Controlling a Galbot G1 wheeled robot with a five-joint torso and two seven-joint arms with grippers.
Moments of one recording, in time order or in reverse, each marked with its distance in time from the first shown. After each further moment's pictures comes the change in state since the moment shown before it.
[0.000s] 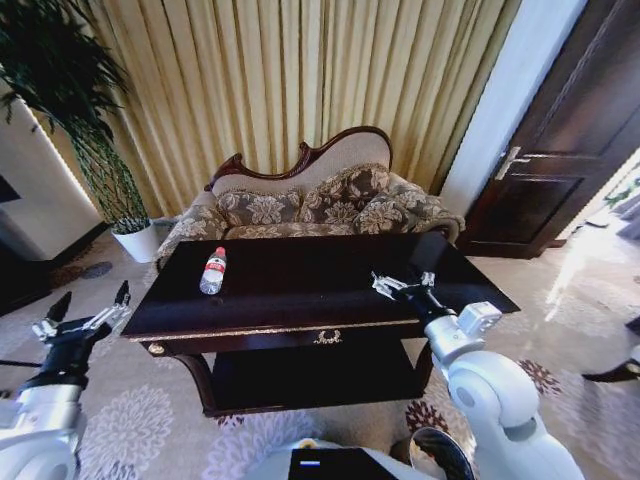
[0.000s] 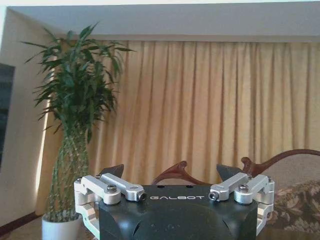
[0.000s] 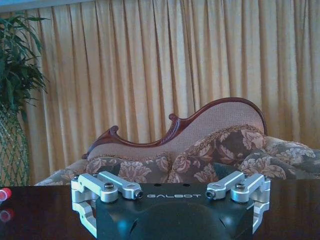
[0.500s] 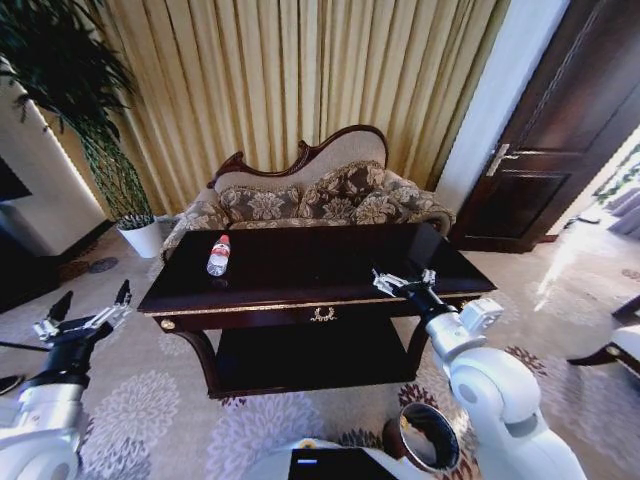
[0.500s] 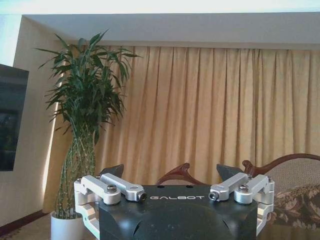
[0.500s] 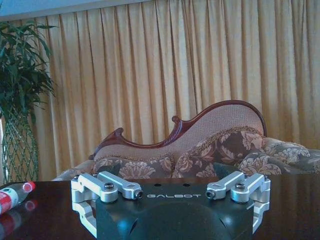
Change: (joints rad) left arm -0.011 -0.073 0.029 -0.011 0.041 -0.007 0.004; right arm 0.021 -0.011 -0.006 -0.001 0.015 -0.011 0.000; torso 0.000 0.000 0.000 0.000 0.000
